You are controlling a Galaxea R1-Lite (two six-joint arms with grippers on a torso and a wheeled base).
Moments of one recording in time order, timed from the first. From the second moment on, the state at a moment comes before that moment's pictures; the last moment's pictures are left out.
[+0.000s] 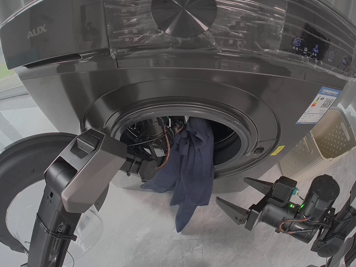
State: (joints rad) left arm -0.54 2.53 -1.71 -1.13 0.15 -0.09; right arm 0.78 1.79 -0.15 -1.54 -0.09 0.17
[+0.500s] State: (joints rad) left arm -0.55 2.50 -1.58 -1.11 0.16 -0.09; right arm 0.77 1.79 -0.15 -1.54 -0.09 0.17
